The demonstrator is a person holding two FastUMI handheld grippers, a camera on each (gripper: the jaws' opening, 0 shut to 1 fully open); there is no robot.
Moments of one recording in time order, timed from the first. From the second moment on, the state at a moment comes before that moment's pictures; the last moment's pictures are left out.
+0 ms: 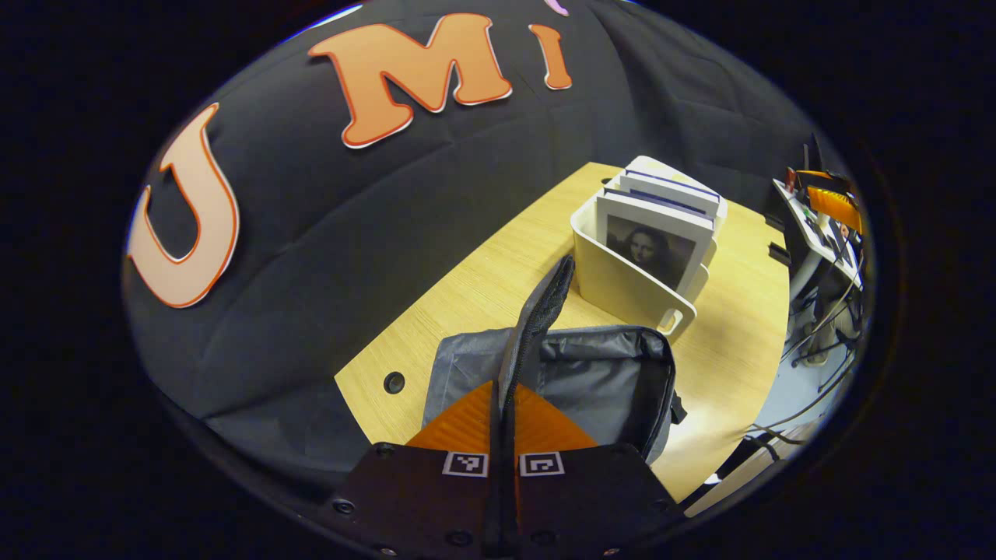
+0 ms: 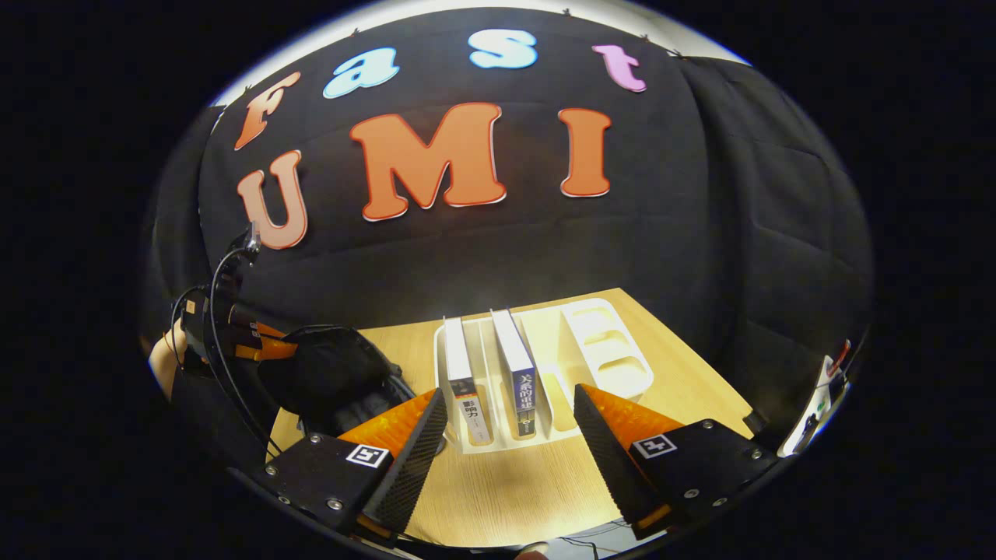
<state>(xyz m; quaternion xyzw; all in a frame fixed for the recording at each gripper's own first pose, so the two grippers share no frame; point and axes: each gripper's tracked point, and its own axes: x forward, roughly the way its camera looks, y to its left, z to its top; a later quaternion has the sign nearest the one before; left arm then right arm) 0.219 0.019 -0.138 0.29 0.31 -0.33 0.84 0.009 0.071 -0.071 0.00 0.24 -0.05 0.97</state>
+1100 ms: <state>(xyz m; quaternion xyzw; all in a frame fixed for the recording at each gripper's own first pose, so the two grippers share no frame) 0.225 0.026 -0.150 0.24 0.33 -0.34 0.85 0.198 0.111 -0.182 -0.07 0.58 0.01 0.81</state>
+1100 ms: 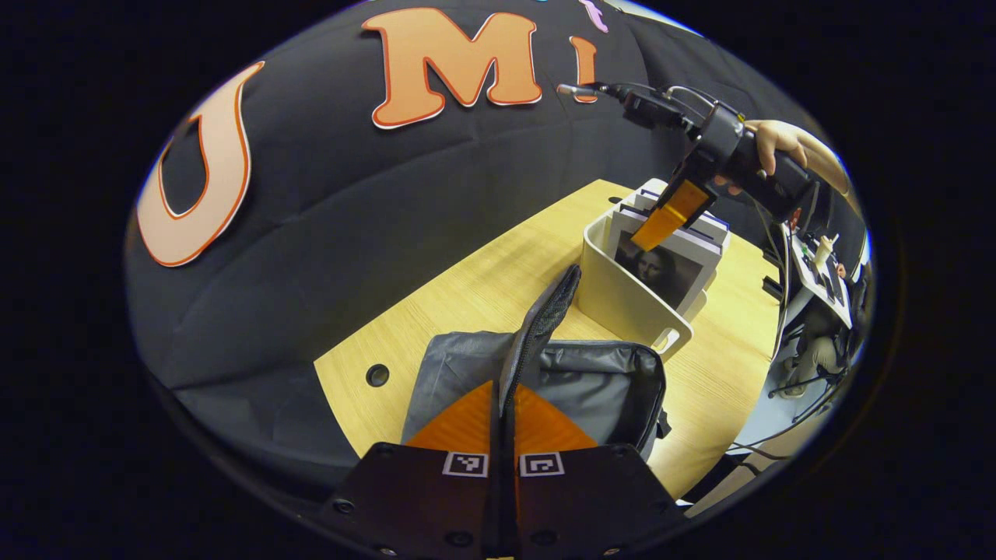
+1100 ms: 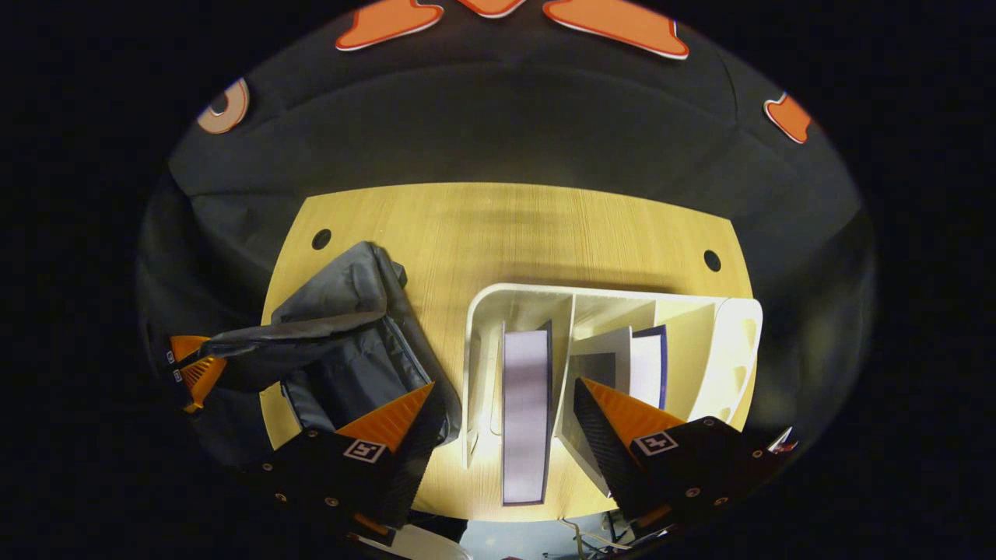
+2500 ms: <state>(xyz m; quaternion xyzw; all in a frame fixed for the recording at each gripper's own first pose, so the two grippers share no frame) 0.227 0.028 -0.158 0.25 0.33 -0.35 0.84 0.112 0.143 0.032 0.02 0.41 -0.03 0.91</state>
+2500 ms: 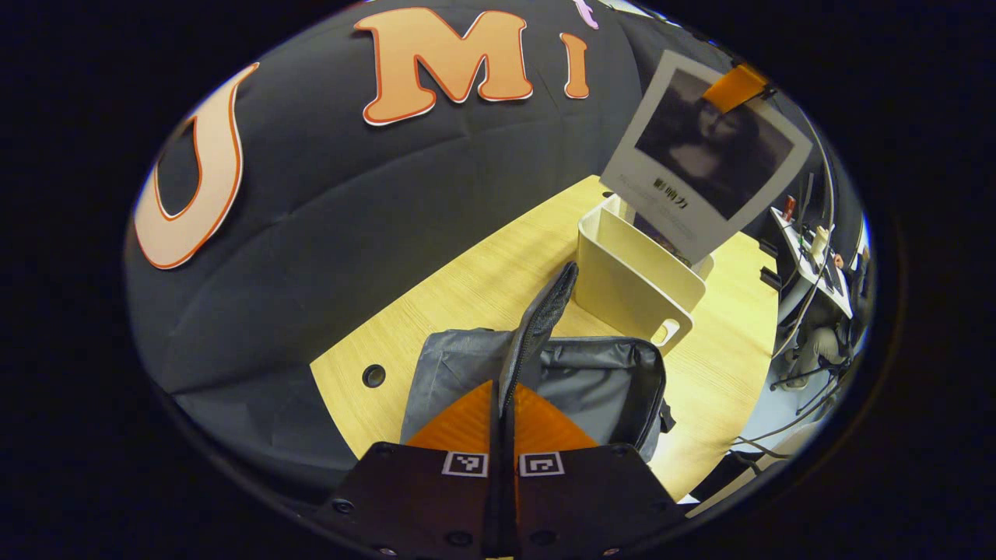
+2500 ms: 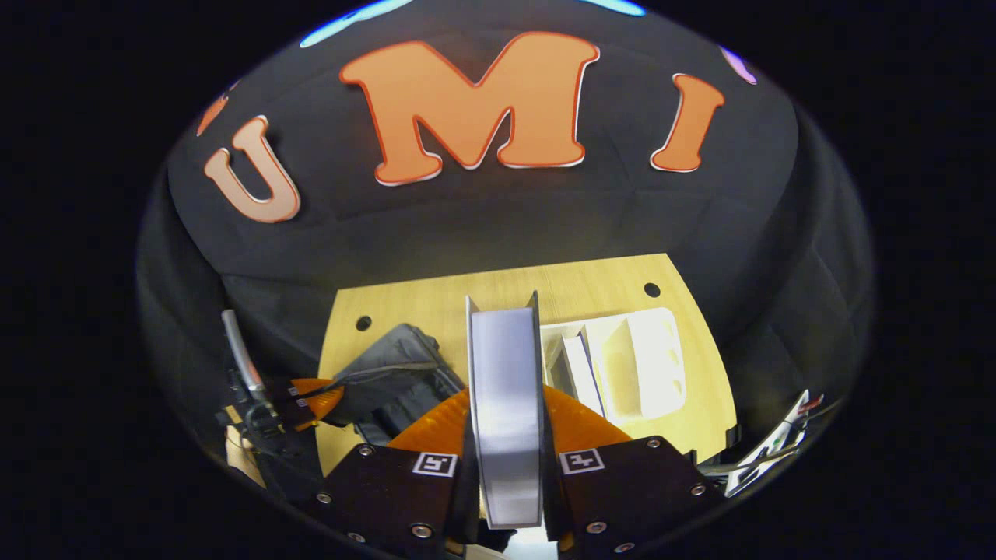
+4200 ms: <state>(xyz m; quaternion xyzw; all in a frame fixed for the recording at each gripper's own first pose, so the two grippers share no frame) 0.211 -0.004 -0.102 0.27 0.24 -0.36 0.86 0.145 0.300 -0.275 0.52 0.33 -0.01 0.78</state>
